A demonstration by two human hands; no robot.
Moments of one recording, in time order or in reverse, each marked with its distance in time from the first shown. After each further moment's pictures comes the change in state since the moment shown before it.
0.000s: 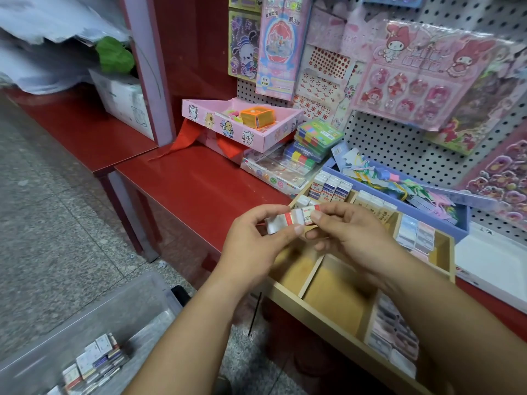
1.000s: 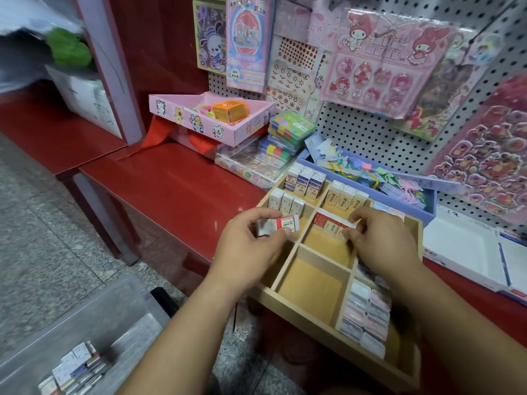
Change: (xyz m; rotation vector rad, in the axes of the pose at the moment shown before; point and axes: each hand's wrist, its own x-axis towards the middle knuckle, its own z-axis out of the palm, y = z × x) left_hand -0.005 -0.011 0.029 0.099 -0.023 -0.026; right_hand -0.004 0.031 -0.097 -1.227 0.494 -0.145
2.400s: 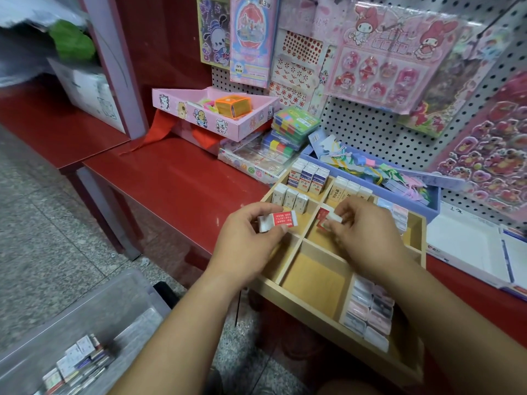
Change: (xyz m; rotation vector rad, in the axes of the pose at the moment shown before) left_hand 0.006 -0.007 -0.009 0.083 -0.025 0.038; right_hand -0.014 -0.036 0.000 0.242 -0.017 -0.044
